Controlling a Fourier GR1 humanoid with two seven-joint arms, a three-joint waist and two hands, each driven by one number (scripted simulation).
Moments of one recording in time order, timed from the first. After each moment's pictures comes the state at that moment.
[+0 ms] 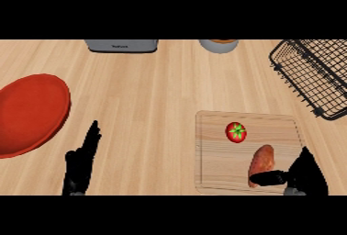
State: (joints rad) left arm 0.07 0.26 -0.30 -1.39 0.15 0.38 -0.01; right arm 0.11 0.00 0.06 -1.78 1.00 0.01 1.25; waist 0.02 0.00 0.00
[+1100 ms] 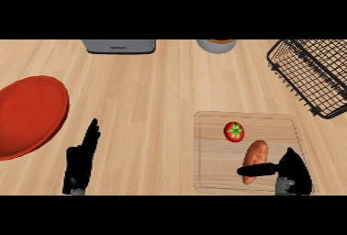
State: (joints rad) left arm 0.05 0.25 -0.27 -1.37 0.13 0.37 0.01; right arm 0.03 0.00 0.01 -1.60 0.85 0.02 1.25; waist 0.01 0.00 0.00
